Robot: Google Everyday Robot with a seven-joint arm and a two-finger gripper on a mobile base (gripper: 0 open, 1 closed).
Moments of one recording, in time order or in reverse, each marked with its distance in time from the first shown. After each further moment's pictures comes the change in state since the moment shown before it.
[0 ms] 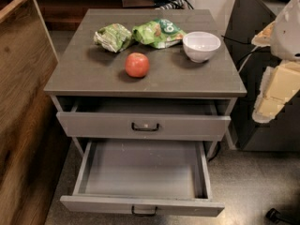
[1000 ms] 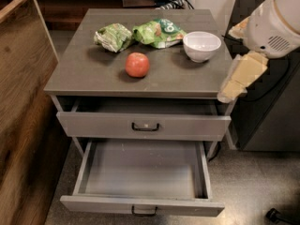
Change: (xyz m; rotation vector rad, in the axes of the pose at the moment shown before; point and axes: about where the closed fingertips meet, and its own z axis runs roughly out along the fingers) arm -0.043 -0.044 0.032 0.048 -0.215 0.047
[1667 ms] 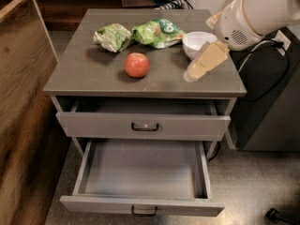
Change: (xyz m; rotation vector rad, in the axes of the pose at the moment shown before) arm -0.056 -0.045 0.045 0.060 -0.221 0.082
